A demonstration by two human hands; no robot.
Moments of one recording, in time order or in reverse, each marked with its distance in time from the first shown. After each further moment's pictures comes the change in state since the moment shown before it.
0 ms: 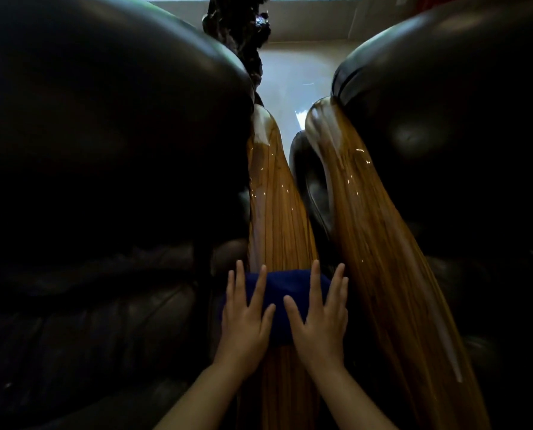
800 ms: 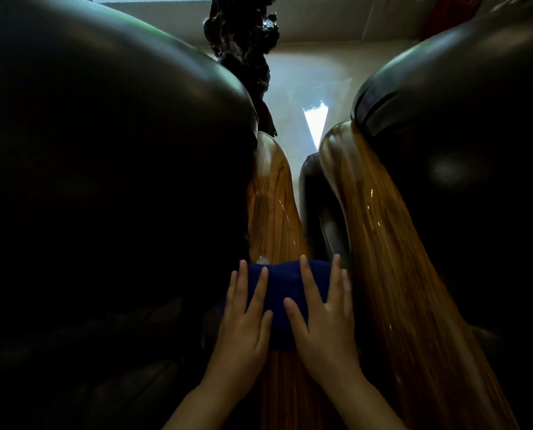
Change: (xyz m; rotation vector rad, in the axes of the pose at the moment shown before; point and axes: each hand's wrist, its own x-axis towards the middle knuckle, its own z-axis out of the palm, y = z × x) left_hand 0.145 0.013 -0.036 -0.013 -0.006 0.106; right_hand 0.162 -0.038 0.000 -0.002 -0.074 -0.177
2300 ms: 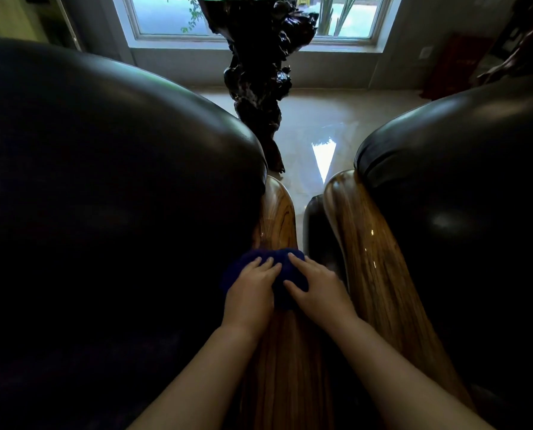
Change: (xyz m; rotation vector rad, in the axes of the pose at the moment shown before) left_hand 0.103 0.037 -0.033 0.192 0.144 -0.019; right_hand 0.113 -0.013 -0.036 0.056 -0.151 -0.124
